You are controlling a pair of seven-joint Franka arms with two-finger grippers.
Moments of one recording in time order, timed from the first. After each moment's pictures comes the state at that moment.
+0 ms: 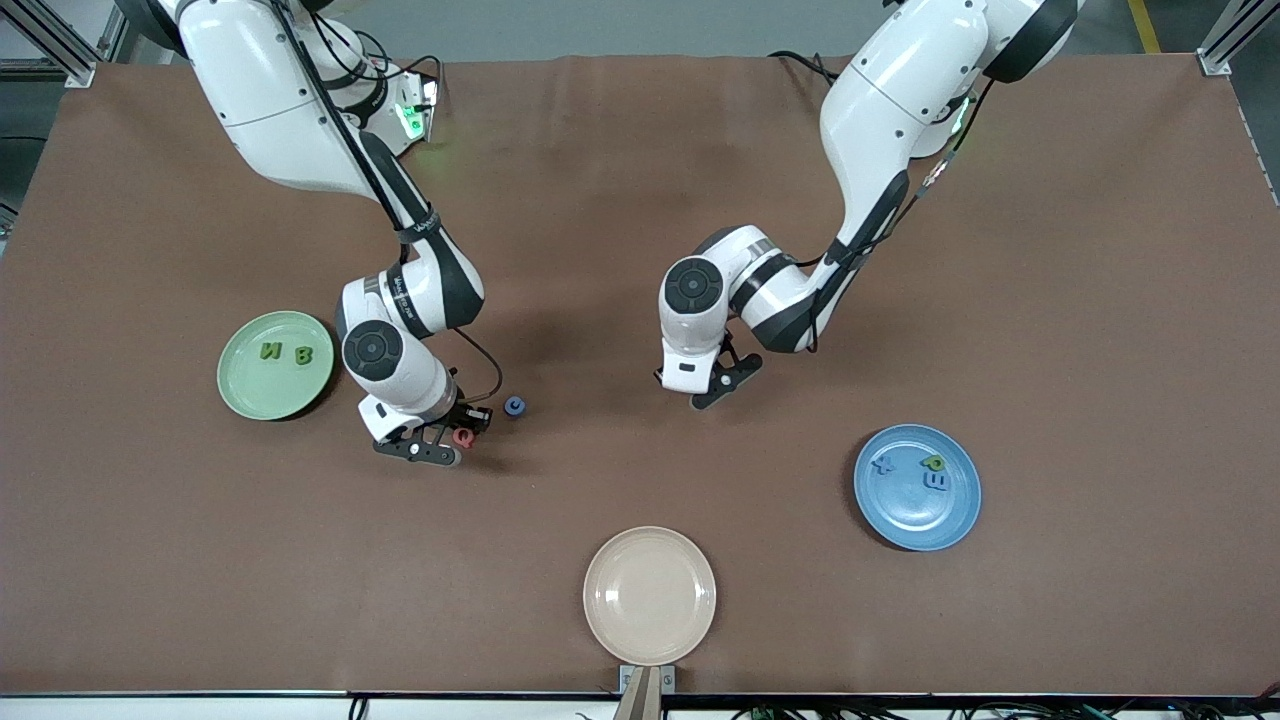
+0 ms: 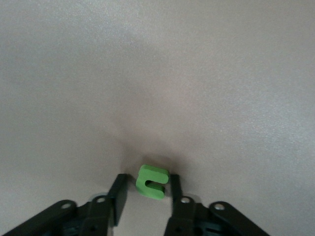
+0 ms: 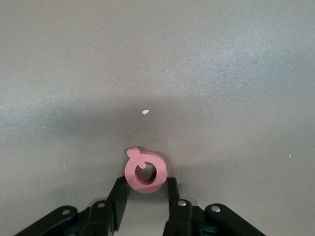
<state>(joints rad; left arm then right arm) -0.50 0.77 -0.28 -1.63 0.28 2.31 -1.51 0.36 0.63 -0.01 -1.86 0.03 2.51 0.52</state>
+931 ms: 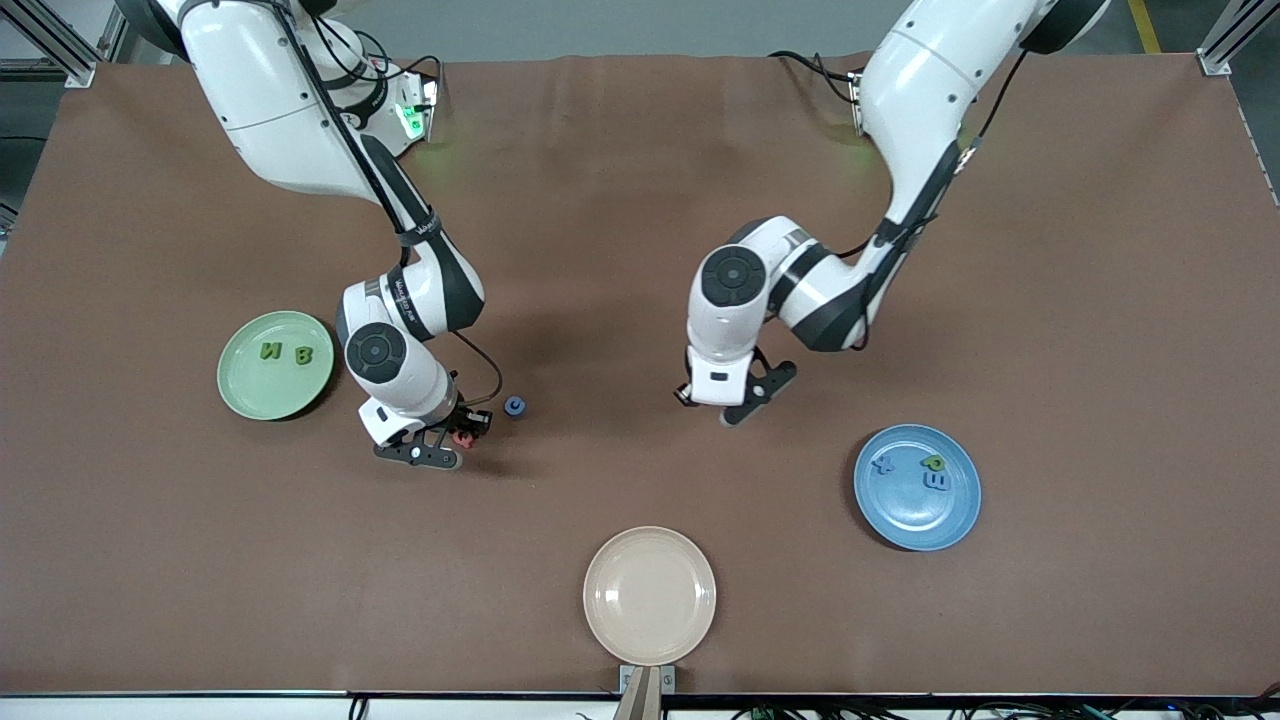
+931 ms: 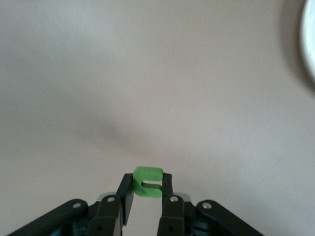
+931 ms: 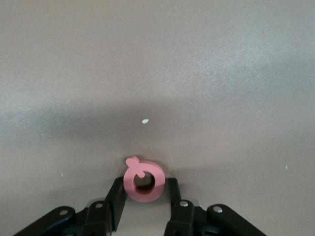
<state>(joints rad) -0.40 0.64 -0.27 -1.62 0.28 2.30 -1.48 0.36 0.64 -0.02 -1.84 0.00 2.51 0.51</state>
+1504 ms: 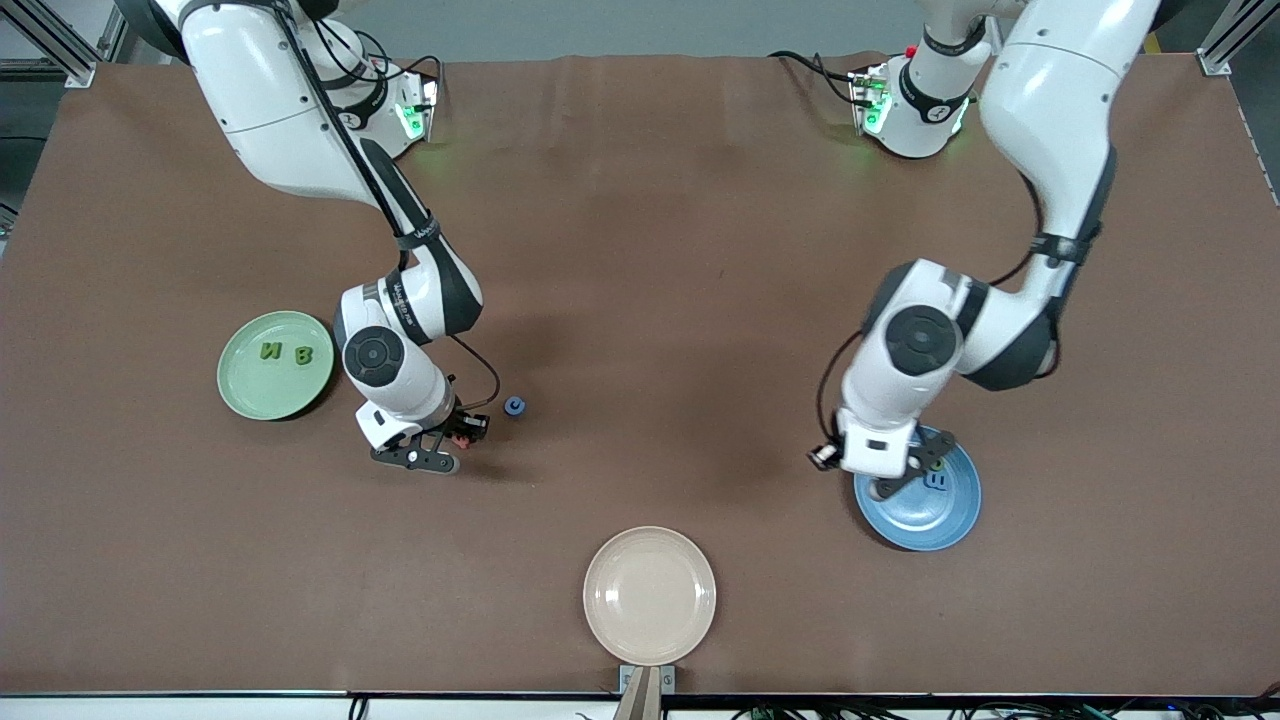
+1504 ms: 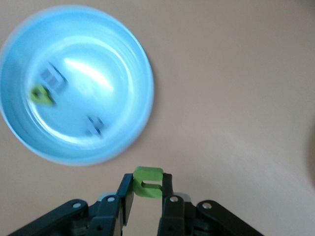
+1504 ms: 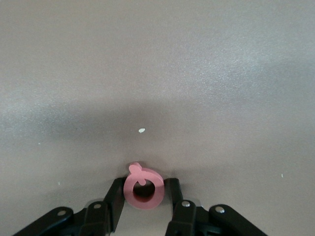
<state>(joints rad) -0.12 0.60 -0.26 -1.62 0.28 2.29 -1.07 0.37 0.65 -0.02 -1.83 0.00 2.51 0.51</state>
